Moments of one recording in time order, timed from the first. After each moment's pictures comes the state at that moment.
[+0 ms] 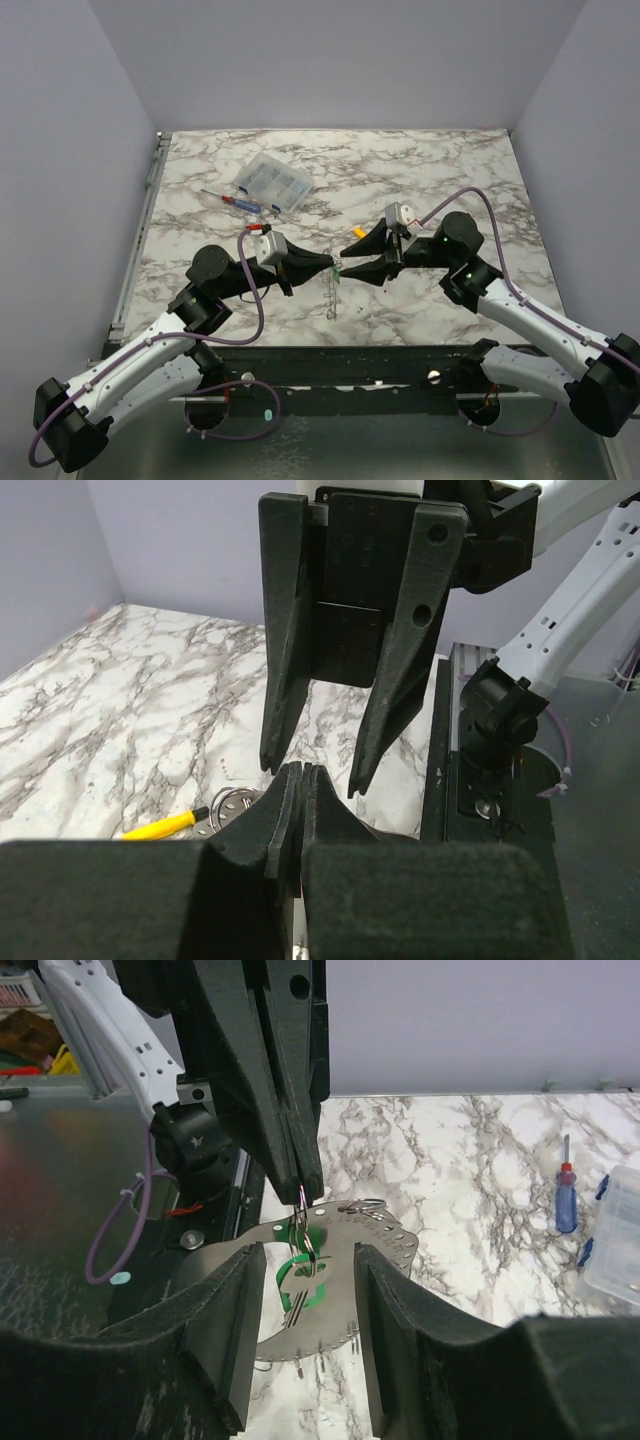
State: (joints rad) left arm -0.76 0.74 0.56 0.36 0.55 -0.11; right arm 0.67 1.02 0.68 0.41 -0.91 0.03
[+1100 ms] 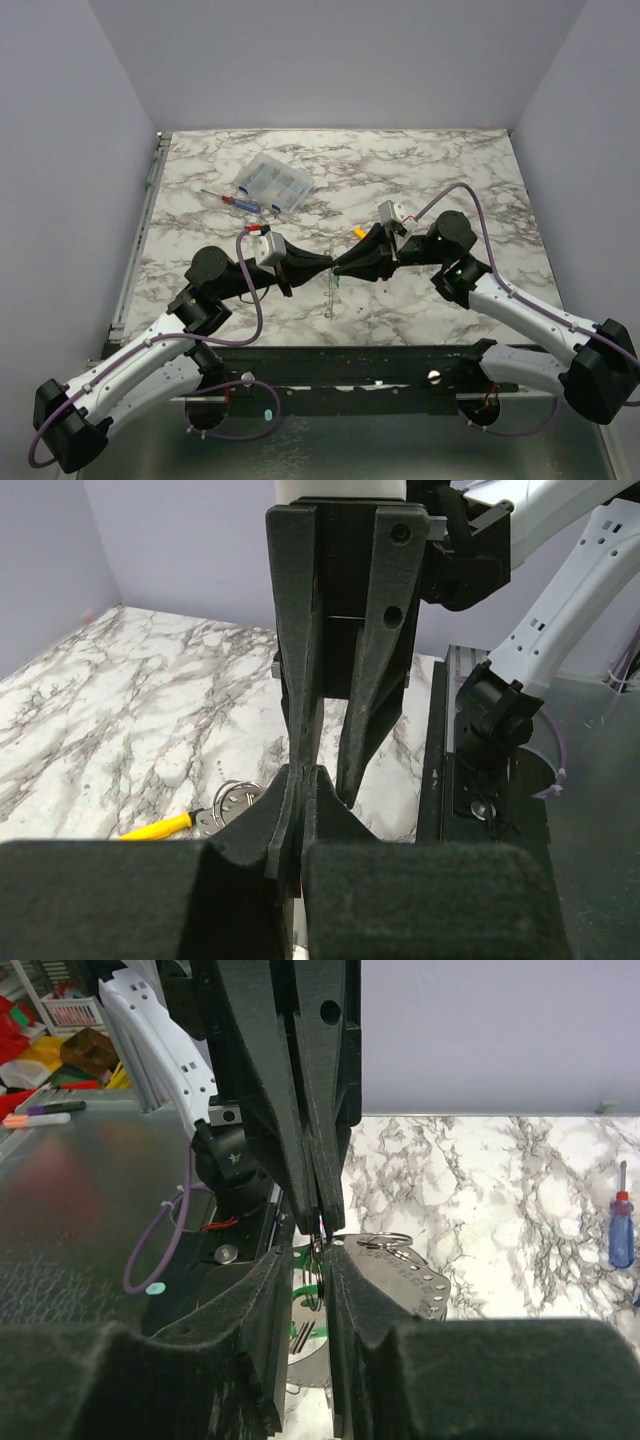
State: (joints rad) left arm -0.76 0.73 0.56 0.37 0.56 -0.11; right arm 0.69 1.10 0.69 0.56 -0.98 0.14
